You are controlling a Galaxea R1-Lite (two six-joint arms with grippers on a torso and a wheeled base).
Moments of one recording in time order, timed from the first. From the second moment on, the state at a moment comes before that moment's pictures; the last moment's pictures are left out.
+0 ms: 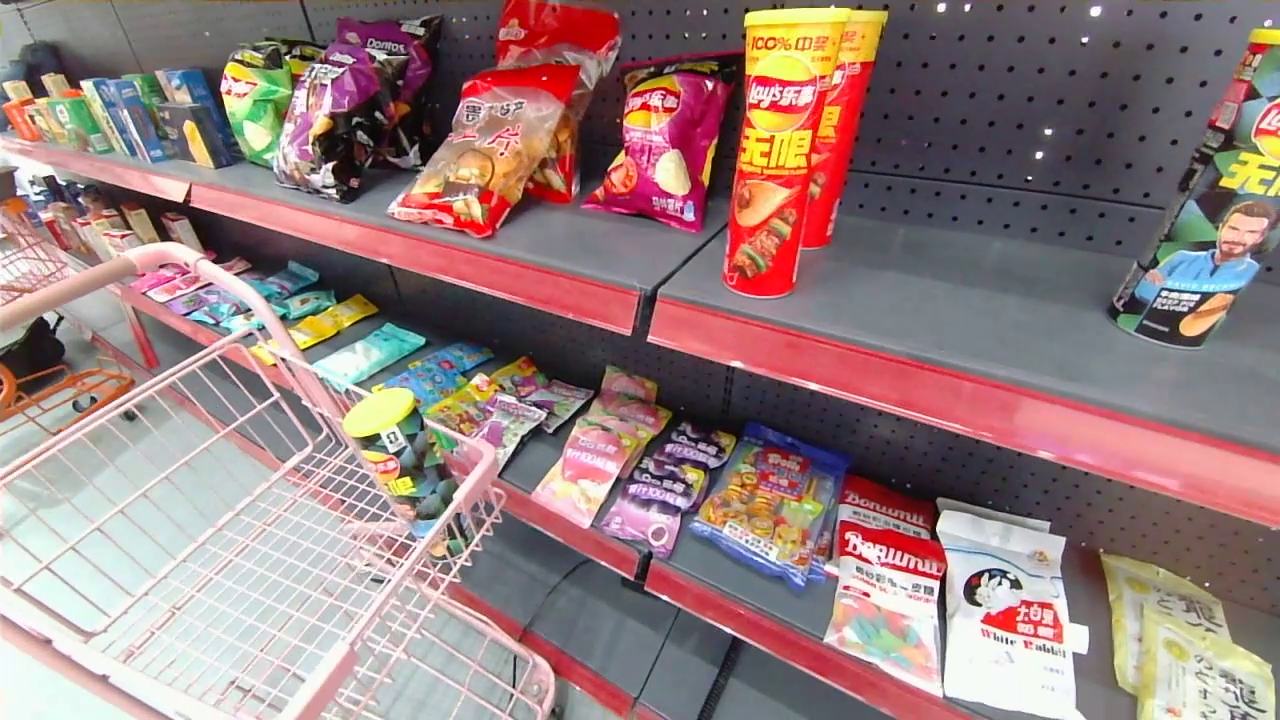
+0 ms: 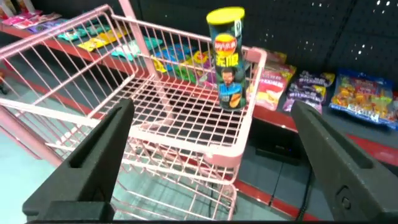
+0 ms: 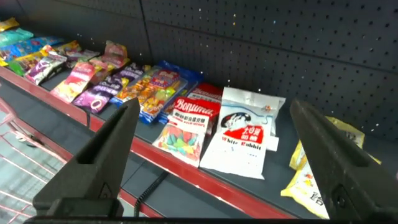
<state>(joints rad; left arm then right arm) 0.00 0.00 0.00 0.00 0.00 0.00 0.00 0.00 0.00 0.00 0.00 0.00</state>
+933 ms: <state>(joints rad) 0.05 1.30 -0.51 -0.61 -0.10 -0.11 0.00 0.00 0.00 0.00 0.00 0.00</state>
